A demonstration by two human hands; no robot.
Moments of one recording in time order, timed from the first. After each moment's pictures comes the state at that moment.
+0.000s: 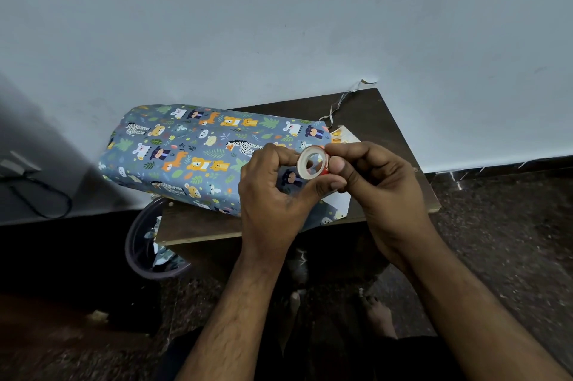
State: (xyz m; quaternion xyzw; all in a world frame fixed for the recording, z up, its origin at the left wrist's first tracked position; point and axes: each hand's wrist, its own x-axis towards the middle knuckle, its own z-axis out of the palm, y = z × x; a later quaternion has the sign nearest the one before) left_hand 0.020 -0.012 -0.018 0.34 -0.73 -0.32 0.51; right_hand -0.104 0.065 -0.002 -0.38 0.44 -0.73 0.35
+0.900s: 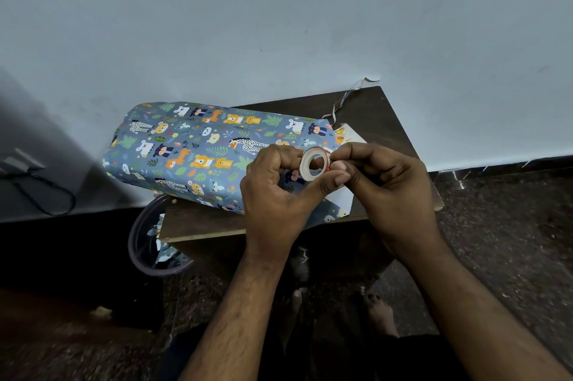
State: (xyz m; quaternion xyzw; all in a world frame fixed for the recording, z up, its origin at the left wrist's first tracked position) left_hand 0.019 -0.011 -0.022 0.33 -0.69 -0.37 0.53; right_hand -0.109 0.068 -0.006 -0.45 0.47 -0.71 0.28
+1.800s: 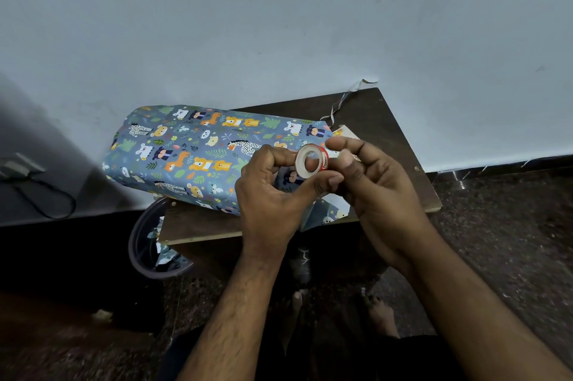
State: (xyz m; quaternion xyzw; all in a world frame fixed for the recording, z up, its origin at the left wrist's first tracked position) left_hand 0.020 -0.010 -0.015 0.32 -0.67 -0.41 0.53; right_hand -0.103 0.068 -0.003 -0.33 0.43 -0.71 0.45
